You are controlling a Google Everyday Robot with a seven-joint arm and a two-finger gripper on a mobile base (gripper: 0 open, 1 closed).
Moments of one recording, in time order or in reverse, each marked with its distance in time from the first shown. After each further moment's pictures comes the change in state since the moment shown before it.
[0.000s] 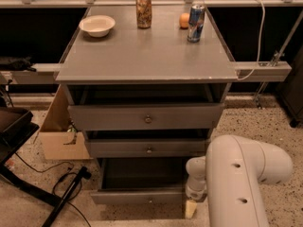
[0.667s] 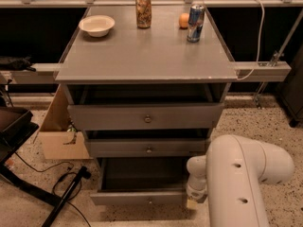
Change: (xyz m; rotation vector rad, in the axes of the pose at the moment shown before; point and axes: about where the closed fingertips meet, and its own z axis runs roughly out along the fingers) arm 0.003 0.004 -0.003 -0.020 0.001 0.017
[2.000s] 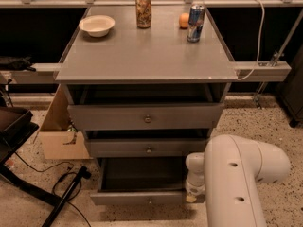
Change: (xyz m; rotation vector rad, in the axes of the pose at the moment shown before) arm -0.009 -0.014 -0.006 0.001 -0.001 0.000
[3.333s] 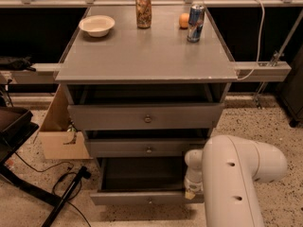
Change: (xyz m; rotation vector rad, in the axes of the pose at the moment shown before) arm -0.008 -0.011 -0.007 -0.008 -0.004 -0.006
